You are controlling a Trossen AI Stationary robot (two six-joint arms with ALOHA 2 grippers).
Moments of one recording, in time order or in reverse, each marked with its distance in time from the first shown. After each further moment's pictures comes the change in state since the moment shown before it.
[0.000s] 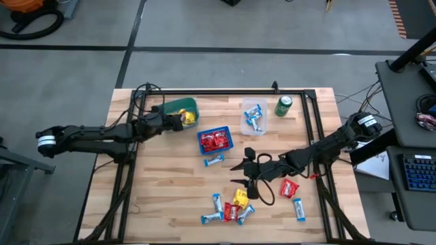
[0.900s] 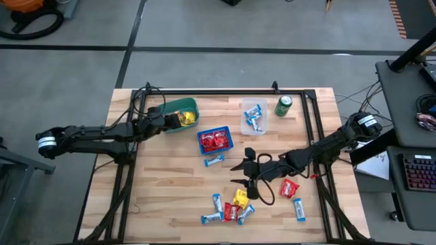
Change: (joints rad) left arm 0.047 0.007 0.000 -0.180 -0.025 -0.185; right arm 0.000 0.000 0.000 -0.001 -0.001 0.026
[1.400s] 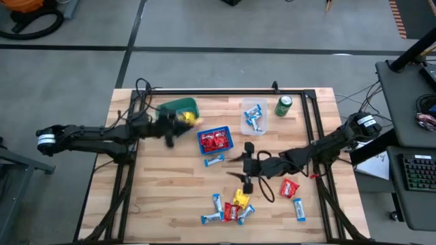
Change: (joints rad) left arm -0.102 -0.014 0.000 0.673 0.633 0.547; right arm -0.024 0.006 0.000 0.148 0.128 -0.196
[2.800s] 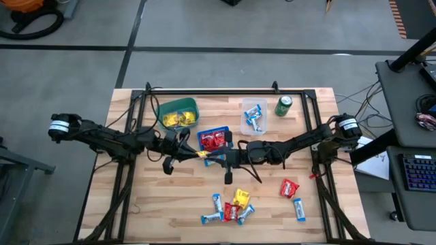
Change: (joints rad) left arm -0.282 0.250 0.000 0.359 0.085 0.174; right arm -0.171 0.215 0.170 0.339 -0.261 -0.286
